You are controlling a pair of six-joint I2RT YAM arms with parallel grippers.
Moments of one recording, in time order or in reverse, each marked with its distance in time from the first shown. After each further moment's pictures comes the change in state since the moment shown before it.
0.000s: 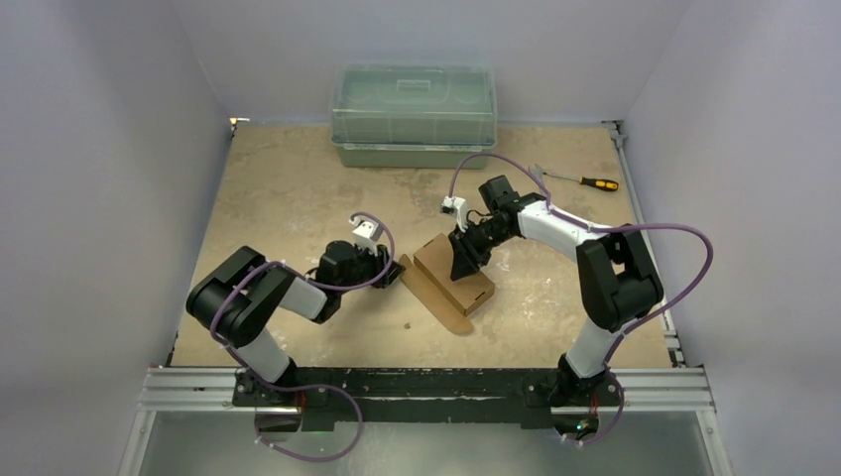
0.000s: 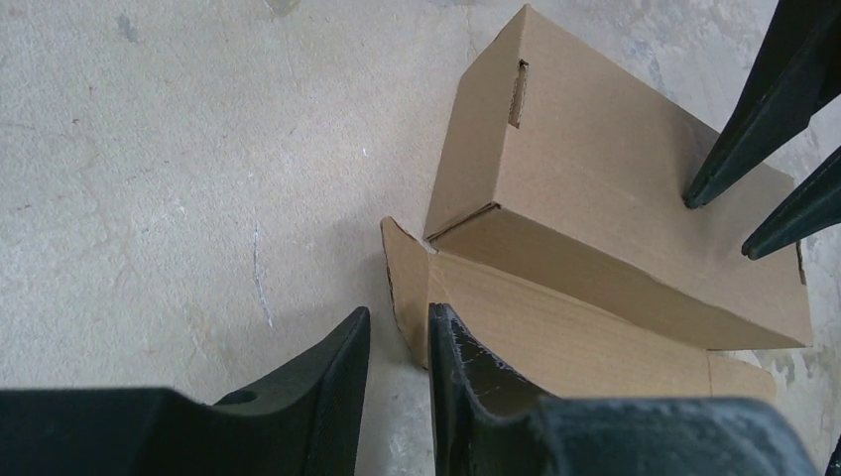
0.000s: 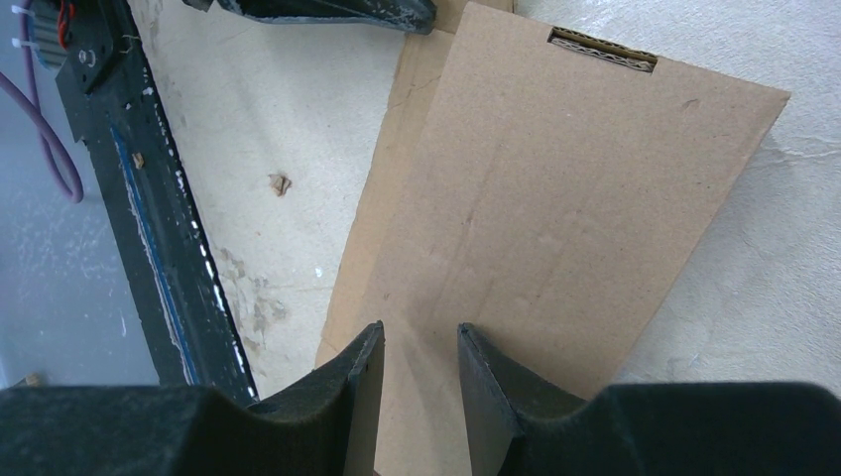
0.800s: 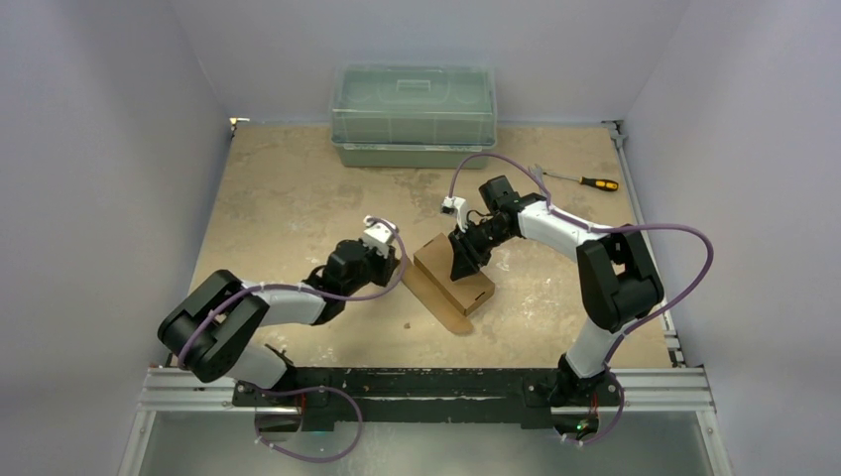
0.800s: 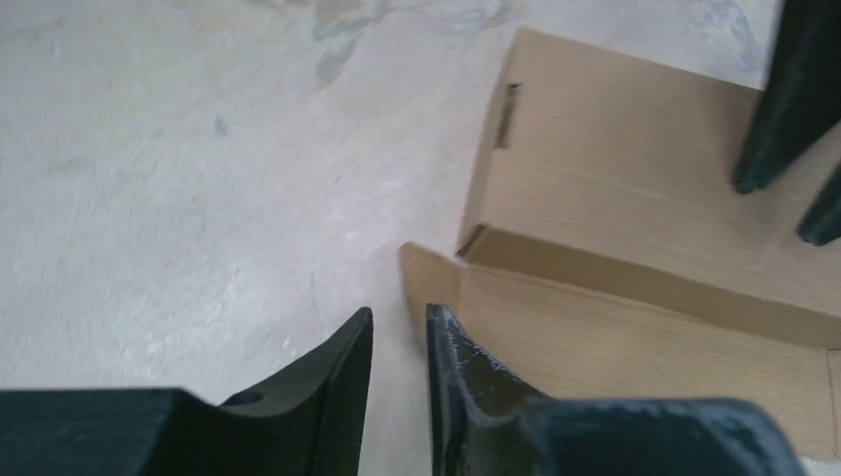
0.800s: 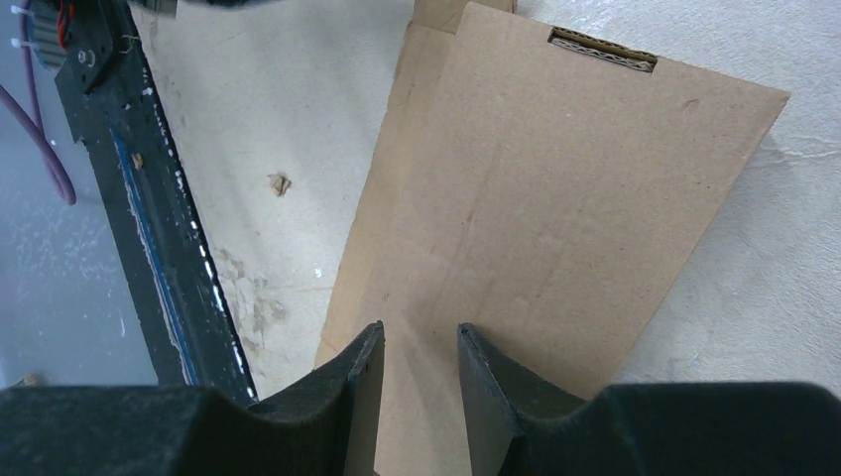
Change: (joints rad) left arm -0.166 -0.192 0.090 -0.314 -0.303 0.301; right arm 0.000 -0.002 -0.003 0.005 0.000 0.000
